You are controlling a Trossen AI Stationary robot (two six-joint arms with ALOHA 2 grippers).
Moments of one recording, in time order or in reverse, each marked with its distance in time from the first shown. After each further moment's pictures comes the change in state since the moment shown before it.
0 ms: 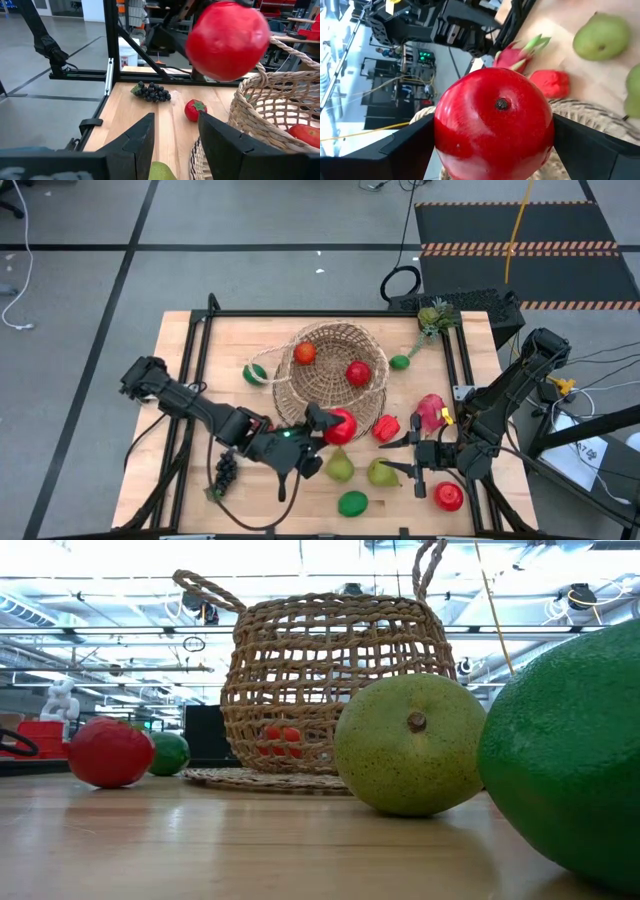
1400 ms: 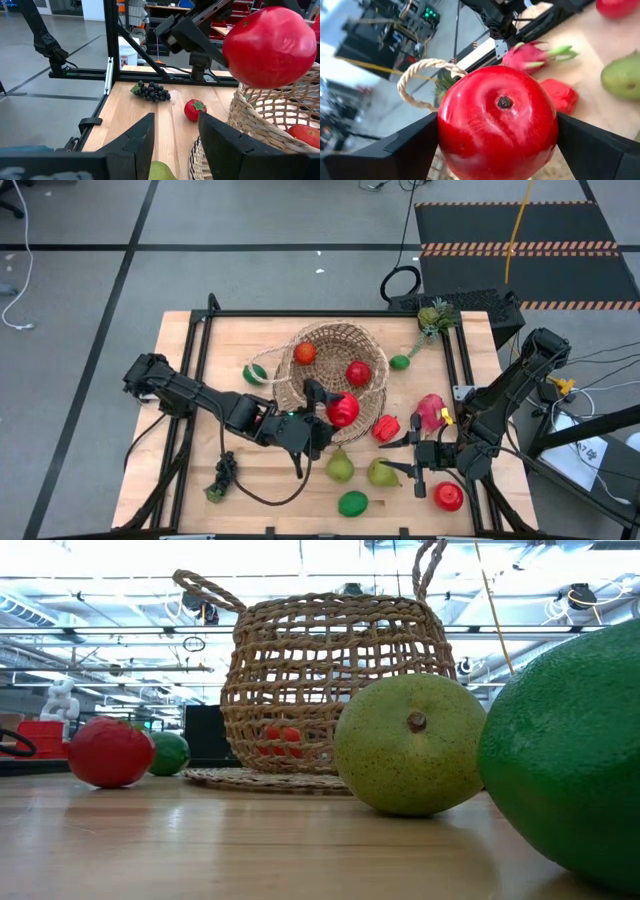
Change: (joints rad) left arm 0.089 0.001 0.000 0.000 0.004 -0.476; right arm 0.000 0.000 0.000 -0.003 0.000 -0.003
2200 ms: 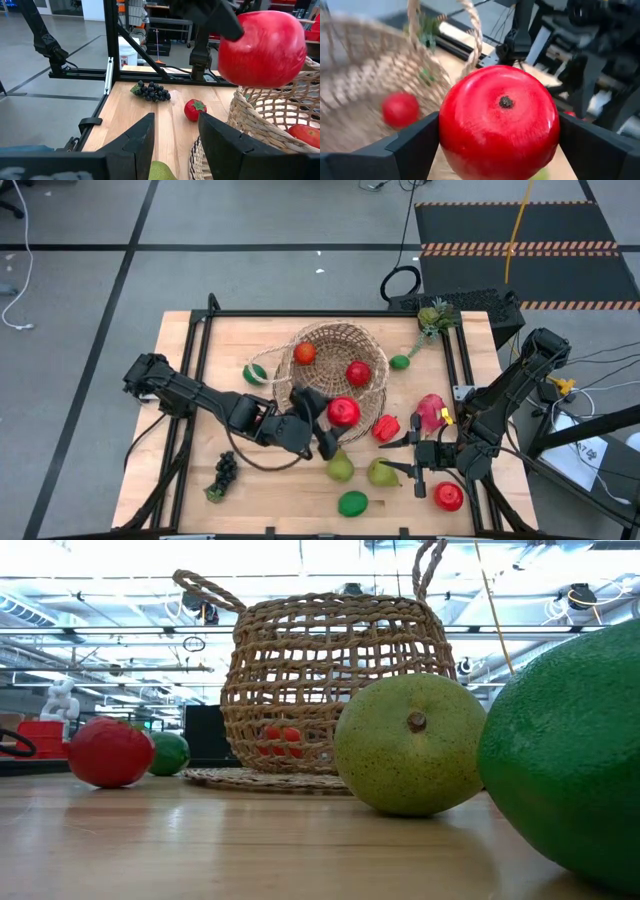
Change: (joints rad) left arm 0.000 0.000 0.000 0.010 0.021 -1.130; right arm 0.000 0.000 0.000 0.000 0.000 0.001
